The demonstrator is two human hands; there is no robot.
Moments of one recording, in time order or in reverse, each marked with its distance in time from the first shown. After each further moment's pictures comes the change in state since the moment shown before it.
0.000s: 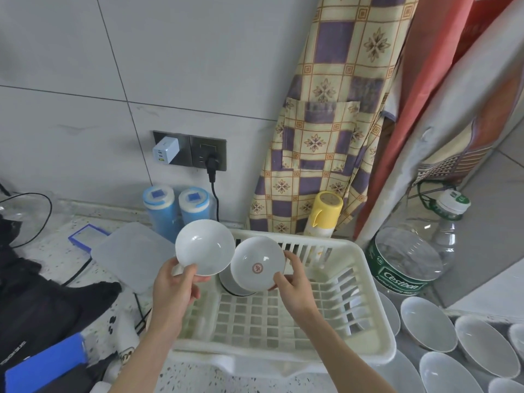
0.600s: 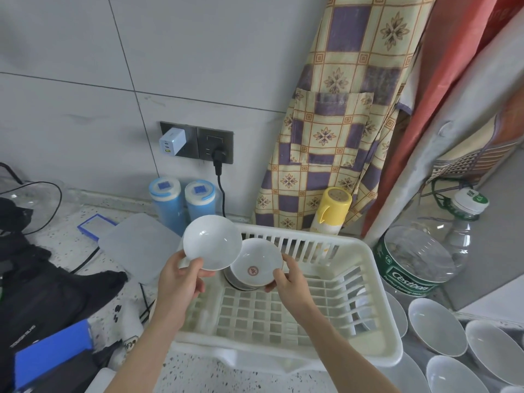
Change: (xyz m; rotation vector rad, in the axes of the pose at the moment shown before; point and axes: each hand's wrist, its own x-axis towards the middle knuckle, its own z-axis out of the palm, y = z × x) left_hand 0.002 -0.004 0.002 0.025 -0.008 -0.039; right_hand 0.008 0.004 0.007 -0.003 -0.125 -0.009
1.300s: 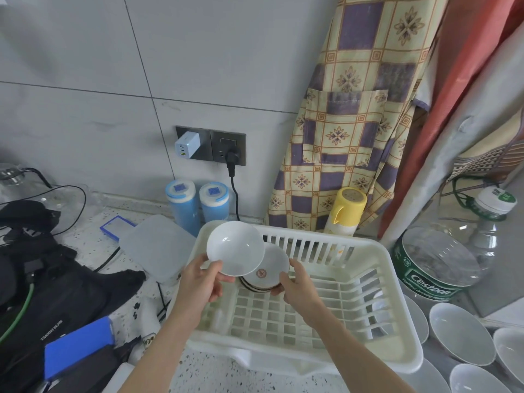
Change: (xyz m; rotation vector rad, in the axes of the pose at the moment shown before) left_hand -0.006 0.004 0.001 0.052 -0.117 -0.026; right_hand 0.015 0.012 0.011 0.012 -0.080 0.154
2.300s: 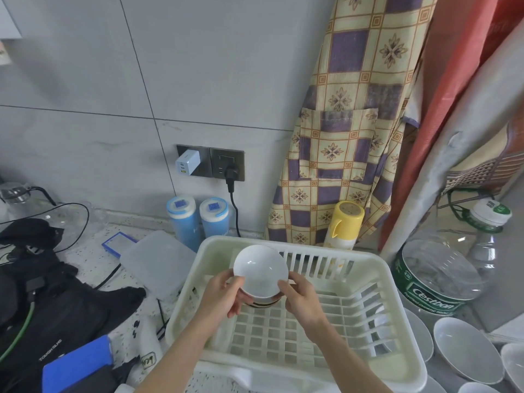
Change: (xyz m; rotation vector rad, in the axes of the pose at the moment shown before) left_hand 0.008 0.000 0.030 0.209 -0.196 -0.005; right_hand -0.014 -0.015 -0.006 0.185 0.026 -0.134
